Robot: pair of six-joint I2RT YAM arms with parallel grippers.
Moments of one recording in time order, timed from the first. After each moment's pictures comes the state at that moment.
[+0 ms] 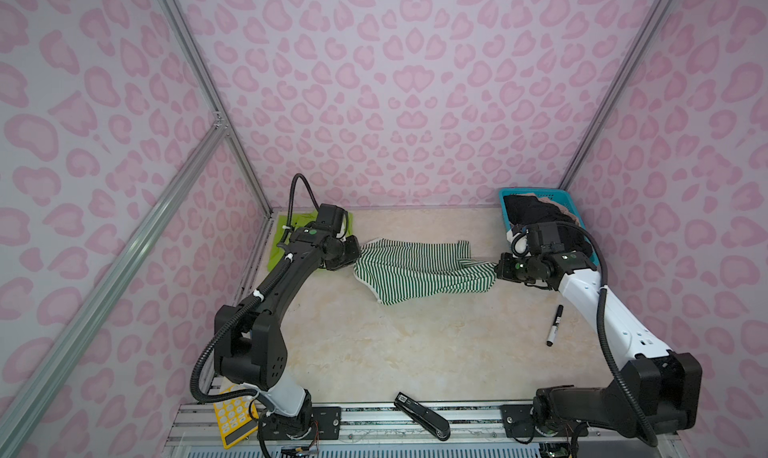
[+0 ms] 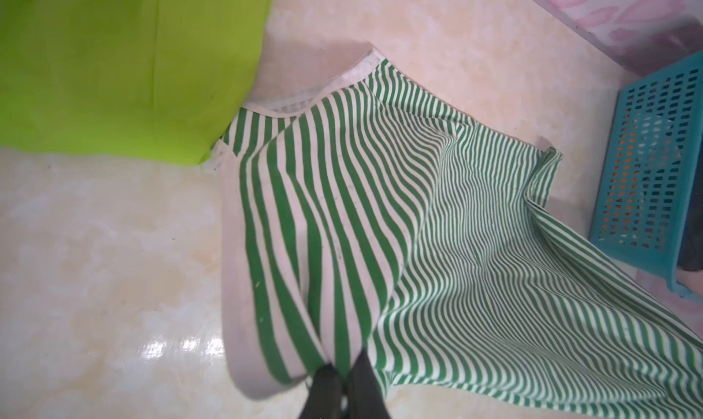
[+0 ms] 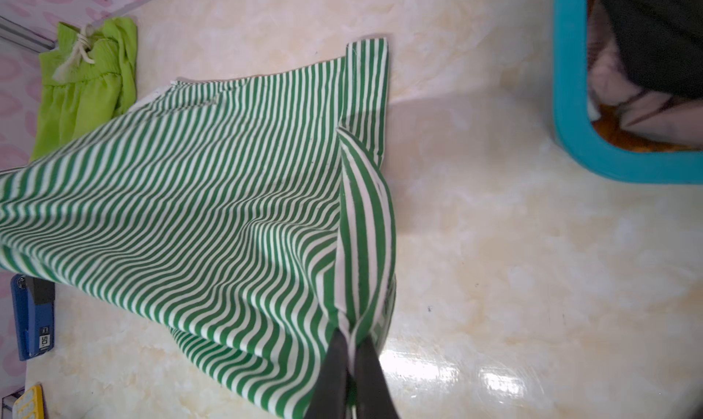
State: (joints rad) left arm -0.26 1.66 1.45 -0.87 0.21 -0.50; right arm 0.15 1.38 1.13 -0.73 -0.25 0.28
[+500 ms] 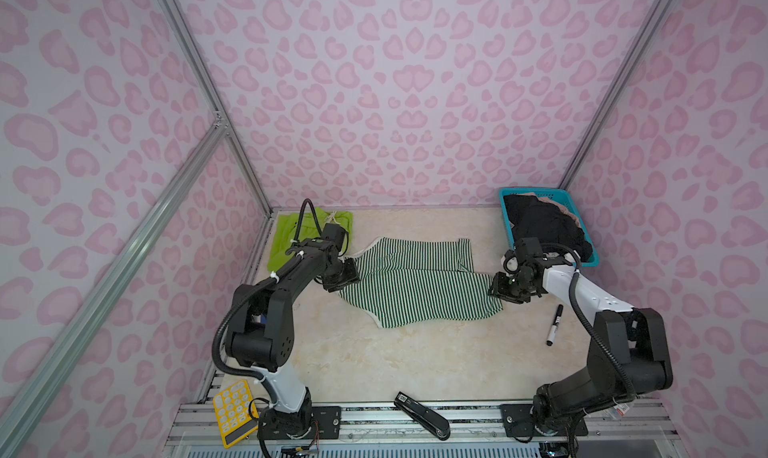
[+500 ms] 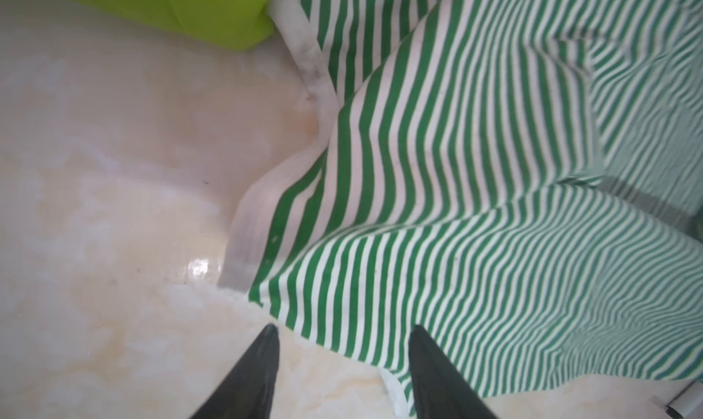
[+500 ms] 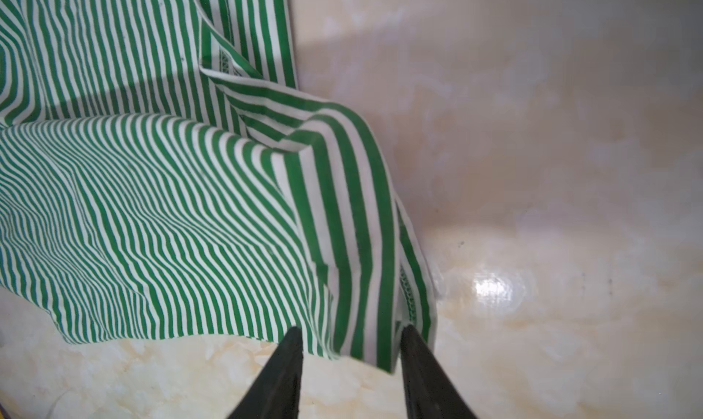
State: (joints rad) left arm -0.24 1.68 1.23 -0.81 0.18 -0.51; right arm 0.13 1.51 0.99 -0.71 -0.24 0.27
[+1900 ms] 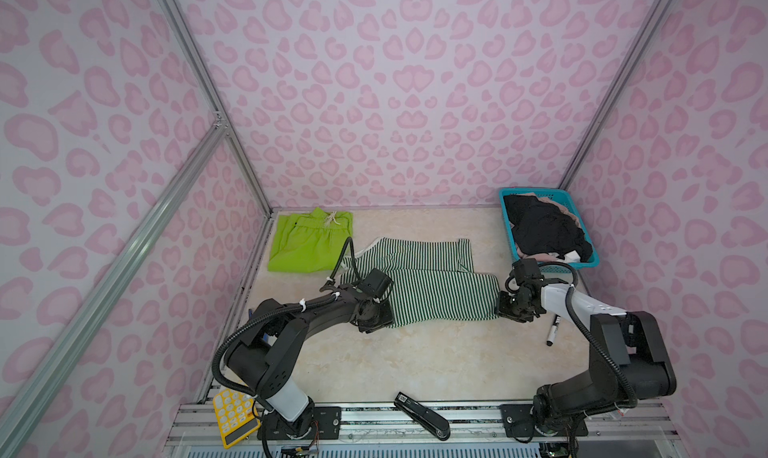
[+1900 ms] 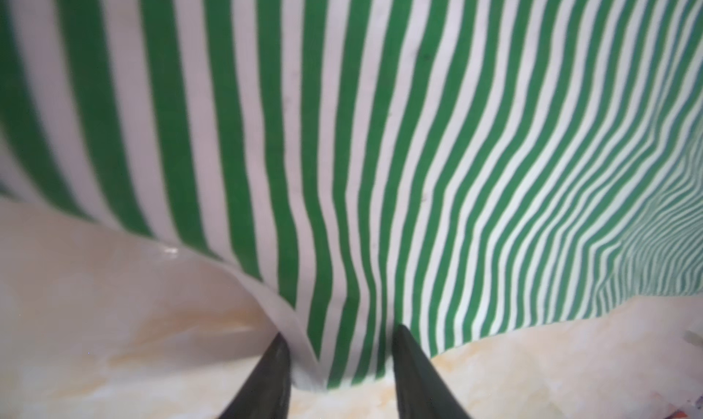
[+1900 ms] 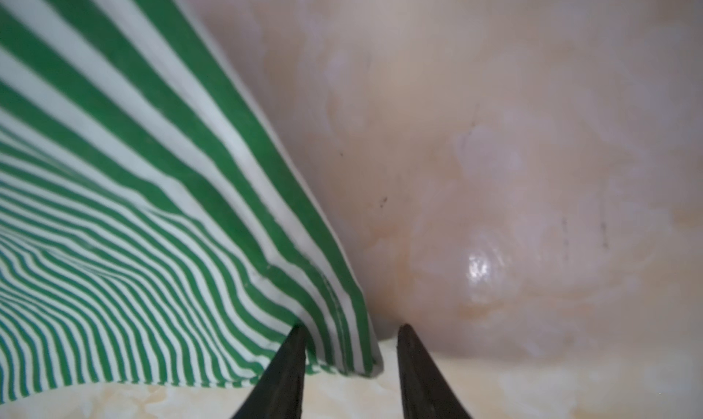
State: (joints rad) left arm -0.65 1.65 0.87 -0.47 0.16 -0.87; right arm 0.12 1.52 0.77 -0.53 -0.15 0.32
